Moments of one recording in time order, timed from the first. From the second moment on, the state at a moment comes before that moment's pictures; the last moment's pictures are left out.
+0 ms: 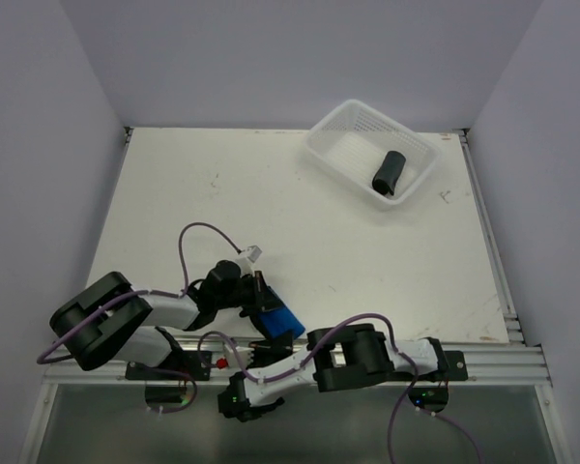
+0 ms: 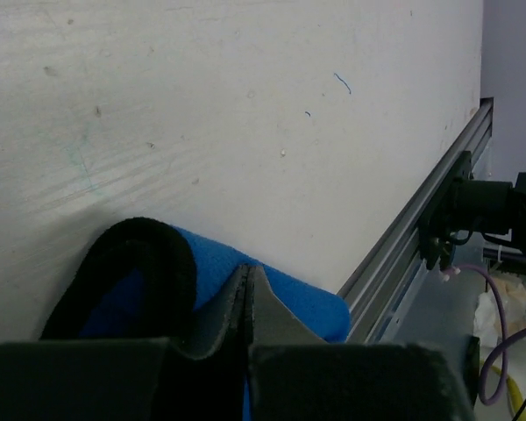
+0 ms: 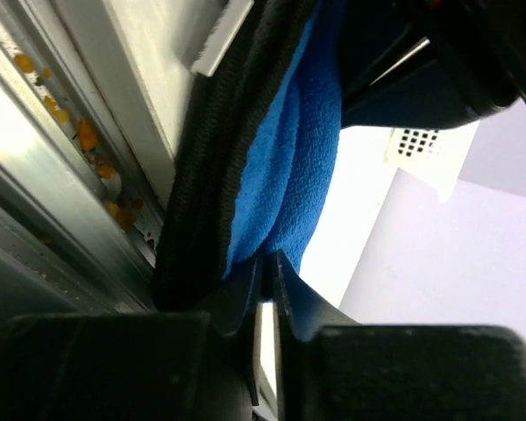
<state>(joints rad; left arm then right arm) -0.75 1.37 0.19 0.59 0.33 -0.85 1.76 2.32 1.52 -1.21 1.05 0.60</state>
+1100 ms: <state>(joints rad) -0.76 1.44 0.22 0.65 0.26 -0.91 1.27 1.17 0.61 -0.34 0.42 0.93</state>
